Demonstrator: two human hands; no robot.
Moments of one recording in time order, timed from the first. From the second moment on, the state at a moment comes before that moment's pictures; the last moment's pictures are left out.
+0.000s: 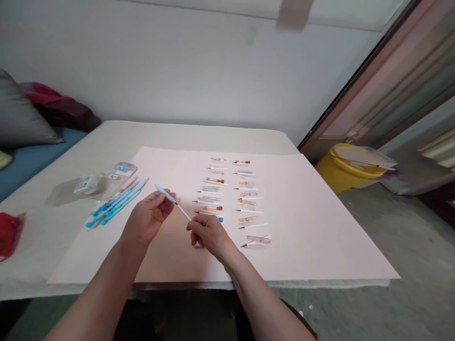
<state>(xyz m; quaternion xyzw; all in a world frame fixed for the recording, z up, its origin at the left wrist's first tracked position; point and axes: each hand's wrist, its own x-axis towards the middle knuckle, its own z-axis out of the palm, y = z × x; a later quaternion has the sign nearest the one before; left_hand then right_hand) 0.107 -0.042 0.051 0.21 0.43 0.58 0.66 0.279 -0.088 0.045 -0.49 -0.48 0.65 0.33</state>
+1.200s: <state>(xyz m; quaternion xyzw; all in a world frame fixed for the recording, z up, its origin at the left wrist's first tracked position) 0.102 -0.037 0.044 0.15 0.44 0.56 0.68 0.310 -0.086 0.048 -0.53 -0.60 0.53 0.27</state>
